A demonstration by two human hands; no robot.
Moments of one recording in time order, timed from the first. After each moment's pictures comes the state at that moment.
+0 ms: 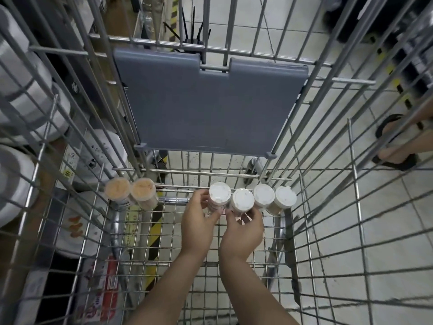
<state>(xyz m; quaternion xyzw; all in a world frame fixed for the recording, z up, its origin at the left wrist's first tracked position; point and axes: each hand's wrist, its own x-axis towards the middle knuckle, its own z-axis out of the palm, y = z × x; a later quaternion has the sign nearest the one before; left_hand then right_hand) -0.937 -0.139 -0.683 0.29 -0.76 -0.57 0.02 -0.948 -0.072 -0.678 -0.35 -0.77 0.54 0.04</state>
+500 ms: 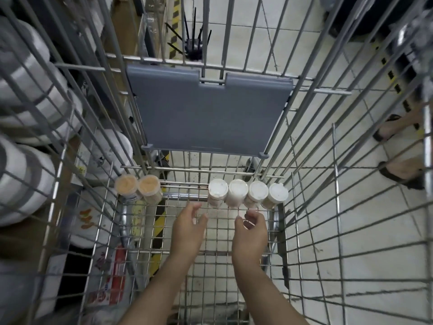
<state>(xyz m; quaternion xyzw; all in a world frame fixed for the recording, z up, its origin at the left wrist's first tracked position) -0.906 -0.149 -0.651 0.35 -0.74 -0.57 -0.07 -0.930 -0.042 -0.644 -0.33 -0.80 0.50 -0.07</state>
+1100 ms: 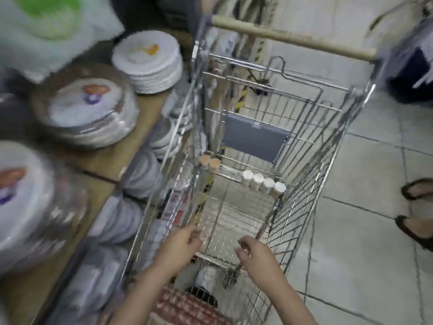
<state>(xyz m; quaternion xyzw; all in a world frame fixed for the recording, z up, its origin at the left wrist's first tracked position) -0.659 -0.101 -0.336 0.36 -0.81 -0.45 -0.13 -0.766 0.072 -0.334 0.22 -0.87 0.24 -0.38</state>
